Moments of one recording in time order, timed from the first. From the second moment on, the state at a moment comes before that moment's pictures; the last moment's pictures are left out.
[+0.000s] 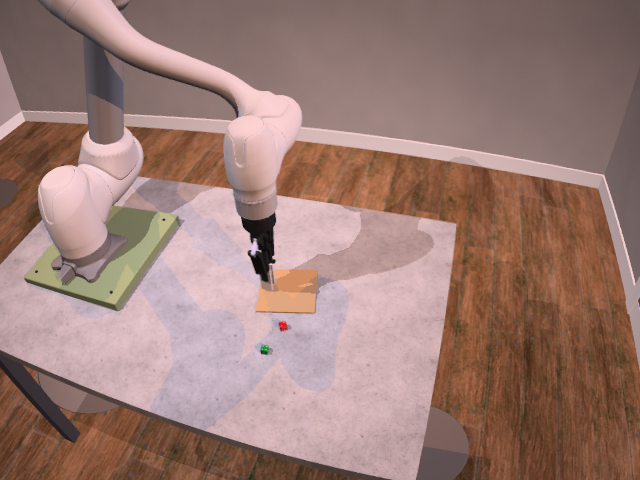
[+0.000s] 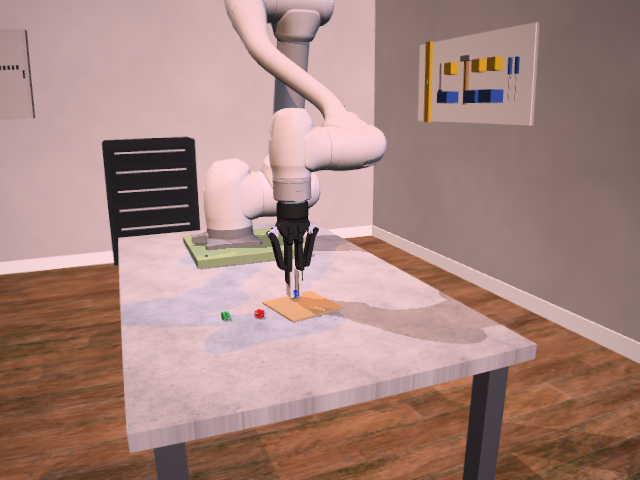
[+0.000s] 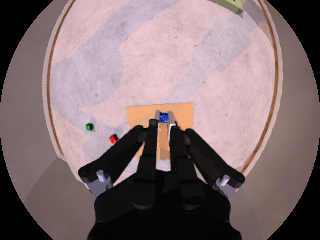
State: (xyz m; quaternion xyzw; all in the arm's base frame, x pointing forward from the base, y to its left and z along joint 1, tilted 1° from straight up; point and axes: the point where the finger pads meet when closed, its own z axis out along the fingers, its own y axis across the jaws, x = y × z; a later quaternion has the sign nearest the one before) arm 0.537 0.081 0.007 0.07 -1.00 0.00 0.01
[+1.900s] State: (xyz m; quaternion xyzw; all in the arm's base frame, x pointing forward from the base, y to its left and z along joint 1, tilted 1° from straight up) arm 0.536 0.081 0.005 0.08 -1.00 0.00 0.01
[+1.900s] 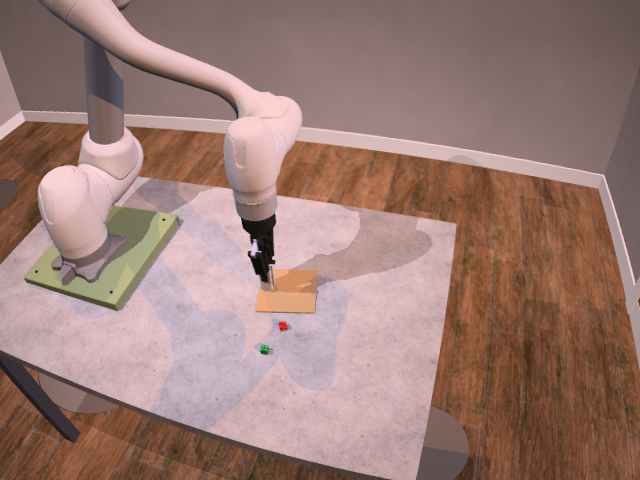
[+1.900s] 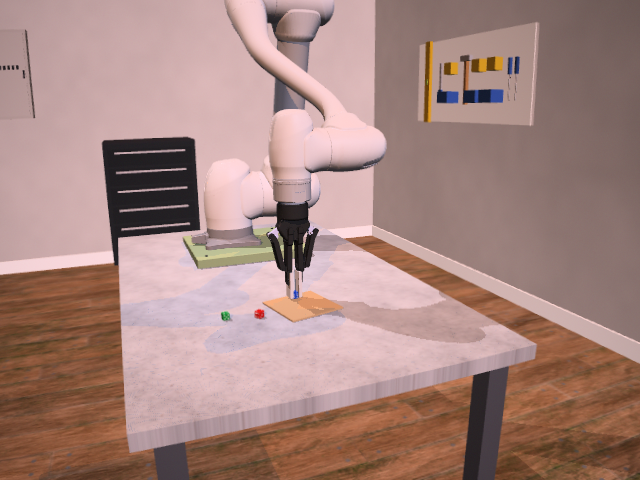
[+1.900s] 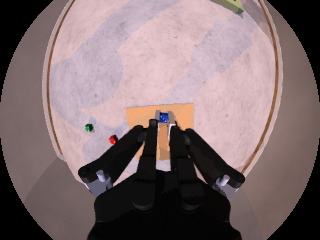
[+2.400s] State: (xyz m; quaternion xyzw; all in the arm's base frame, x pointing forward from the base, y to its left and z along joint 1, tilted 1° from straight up) arm 0.536 0.081 0.005 0.08 -1.00 0.00 0.01
